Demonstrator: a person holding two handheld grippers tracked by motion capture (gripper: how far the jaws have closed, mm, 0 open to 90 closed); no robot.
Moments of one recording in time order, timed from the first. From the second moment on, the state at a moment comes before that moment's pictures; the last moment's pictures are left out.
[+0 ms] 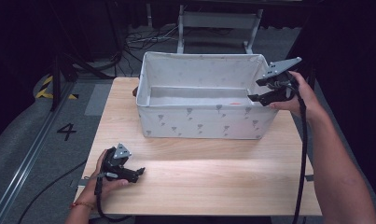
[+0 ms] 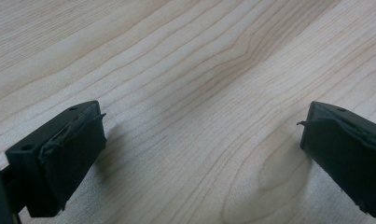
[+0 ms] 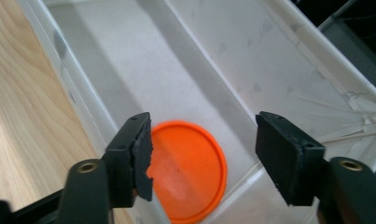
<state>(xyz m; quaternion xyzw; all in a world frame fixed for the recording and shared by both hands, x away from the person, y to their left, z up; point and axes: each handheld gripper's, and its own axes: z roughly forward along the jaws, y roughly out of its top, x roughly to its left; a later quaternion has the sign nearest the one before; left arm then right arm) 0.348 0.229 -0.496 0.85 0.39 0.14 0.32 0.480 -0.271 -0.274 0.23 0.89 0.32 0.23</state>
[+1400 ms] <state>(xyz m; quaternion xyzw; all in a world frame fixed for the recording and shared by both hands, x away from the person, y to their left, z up) 0.348 0.230 -0.495 0.85 0.39 0.14 0.32 0.356 -0.310 -0.313 0.27 0.83 0.37 0.32</state>
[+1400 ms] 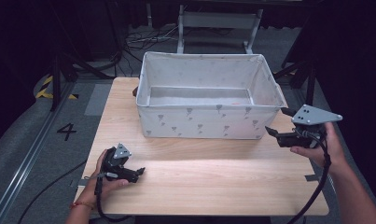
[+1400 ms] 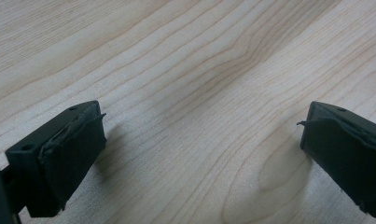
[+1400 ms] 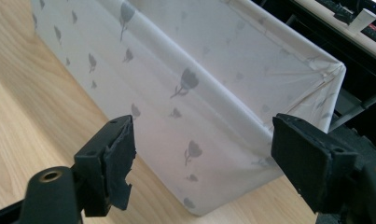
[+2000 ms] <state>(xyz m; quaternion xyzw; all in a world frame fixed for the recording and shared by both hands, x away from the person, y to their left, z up) 0.347 0.229 -0.495 0.85 0.40 0.14 0.32 0.335 -0.334 -0.374 0.29 0.84 0.34 0.31</state>
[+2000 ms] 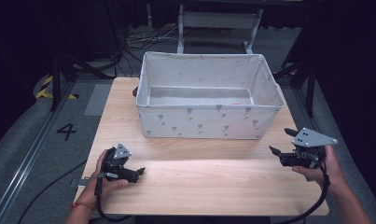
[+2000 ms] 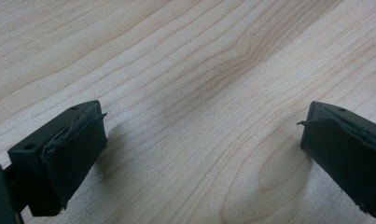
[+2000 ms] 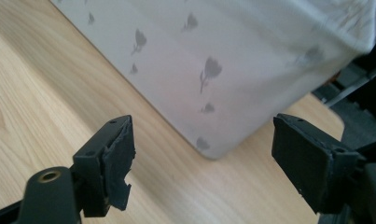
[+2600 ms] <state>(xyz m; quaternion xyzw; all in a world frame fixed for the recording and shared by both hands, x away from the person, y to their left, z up) 0.347 0.229 -0.496 0.85 0.40 0.14 0.32 0.339 -0.361 -0.458 0.35 0.85 0.30 0.26</state>
